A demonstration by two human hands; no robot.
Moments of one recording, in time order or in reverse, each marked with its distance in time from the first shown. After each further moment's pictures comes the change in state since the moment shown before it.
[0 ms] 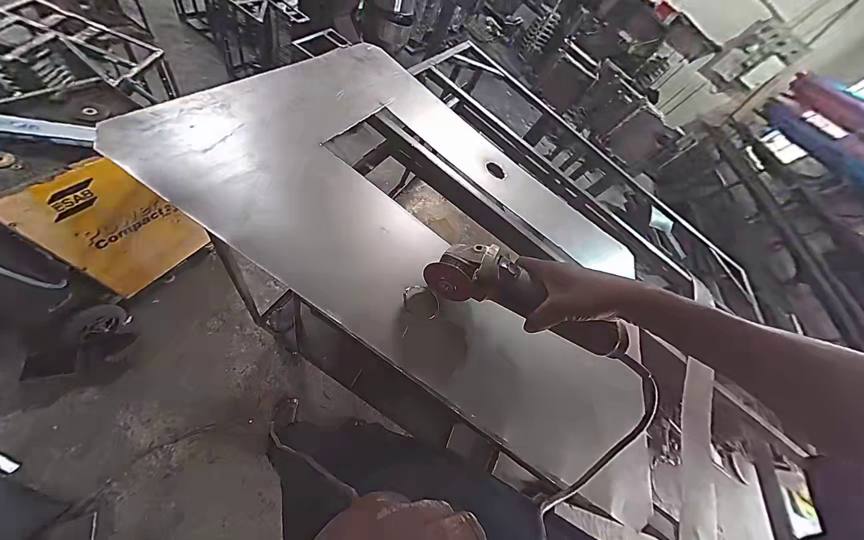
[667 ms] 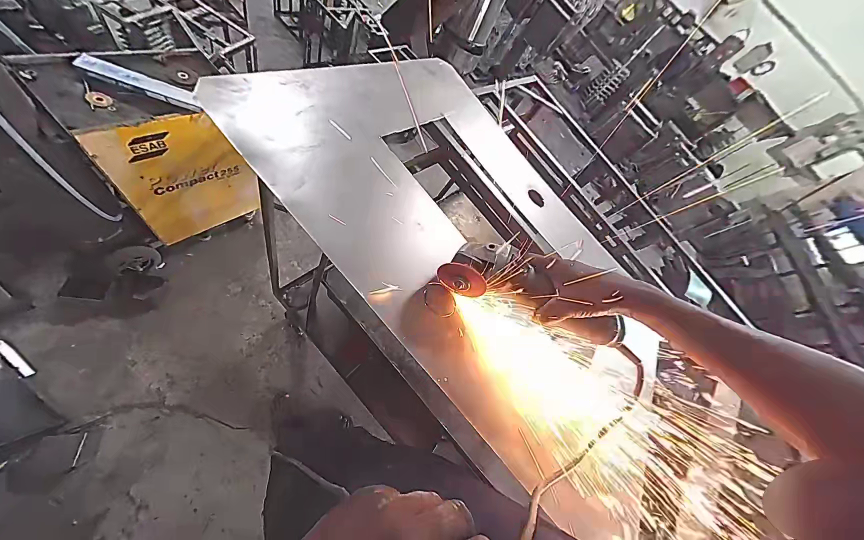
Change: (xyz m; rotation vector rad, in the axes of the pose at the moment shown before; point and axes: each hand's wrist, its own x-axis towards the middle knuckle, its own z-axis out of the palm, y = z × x) left_hand -0.002 0.017 0.046 0.061 0.086 -0.217; right_hand 0.041 -0.005 -0.027 -0.260 -0.008 -0.247
